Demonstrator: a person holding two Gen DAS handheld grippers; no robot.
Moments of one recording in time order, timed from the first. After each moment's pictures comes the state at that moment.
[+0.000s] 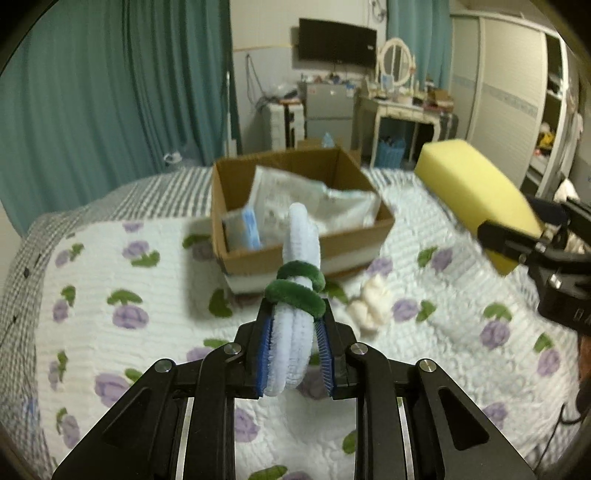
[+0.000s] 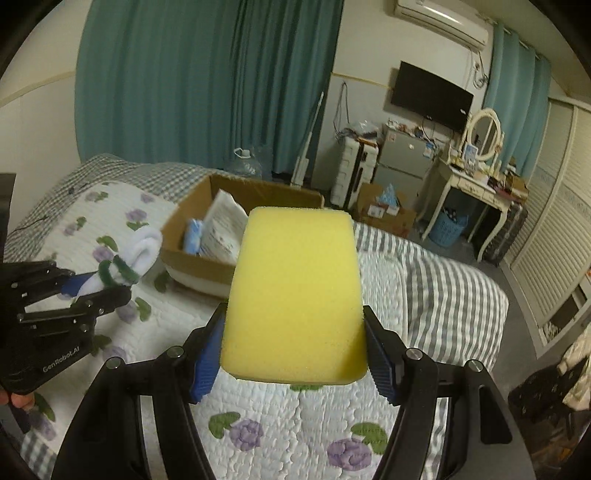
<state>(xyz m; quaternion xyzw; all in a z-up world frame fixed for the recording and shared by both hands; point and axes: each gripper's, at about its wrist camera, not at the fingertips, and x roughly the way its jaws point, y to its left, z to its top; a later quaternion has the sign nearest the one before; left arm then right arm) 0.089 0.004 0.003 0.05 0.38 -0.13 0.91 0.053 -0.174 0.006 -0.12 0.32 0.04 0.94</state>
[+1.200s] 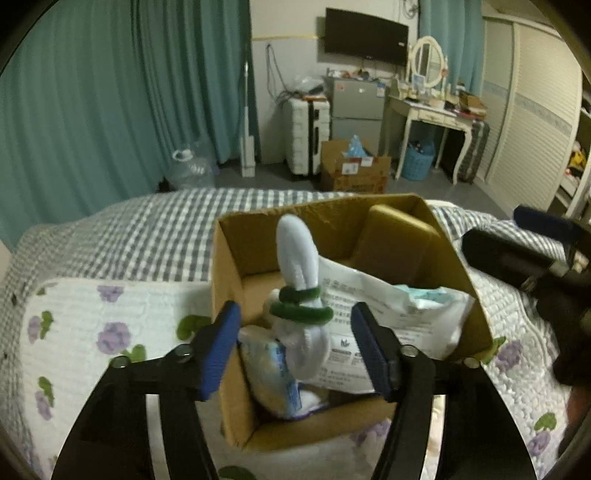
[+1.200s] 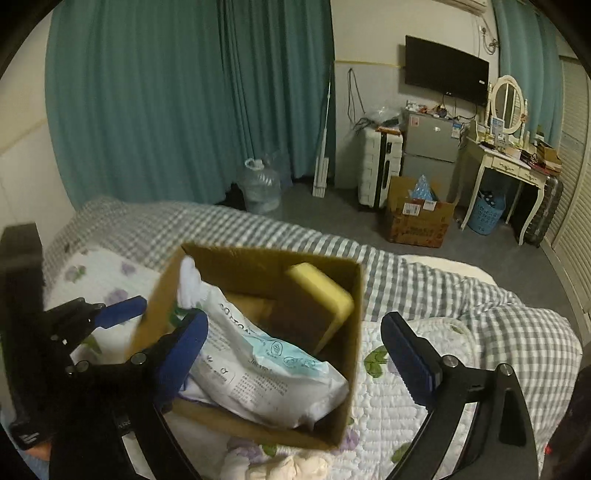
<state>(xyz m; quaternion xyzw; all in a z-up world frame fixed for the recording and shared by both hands) 0.258 -0.010 -0.012 0.04 0.38 -0.10 0.92 0.245 -0.178 0.002 -0.02 0.33 0.08 0.94</state>
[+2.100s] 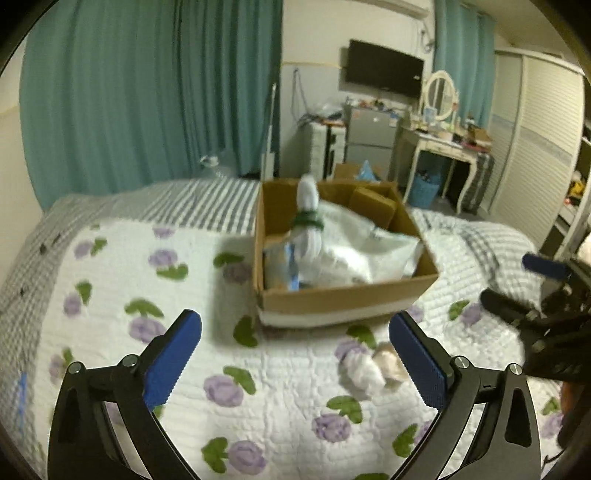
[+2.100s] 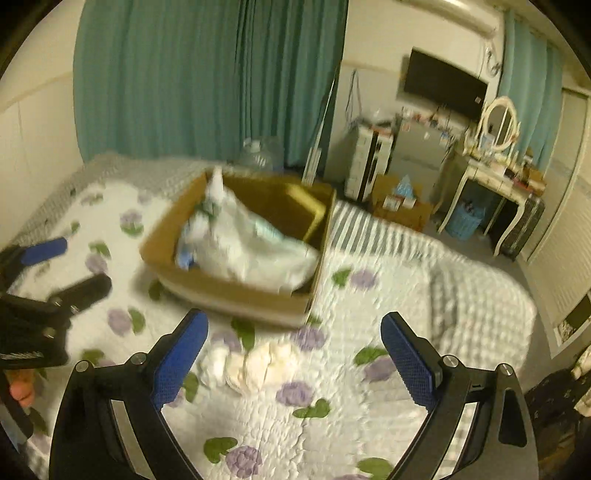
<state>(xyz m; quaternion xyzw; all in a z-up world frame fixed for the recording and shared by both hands) 0.128 0.021 -0.024 -0.01 0.34 -0.06 0.94 0.122 -0.189 -0.035 -0.10 0.35 0.06 0.93</state>
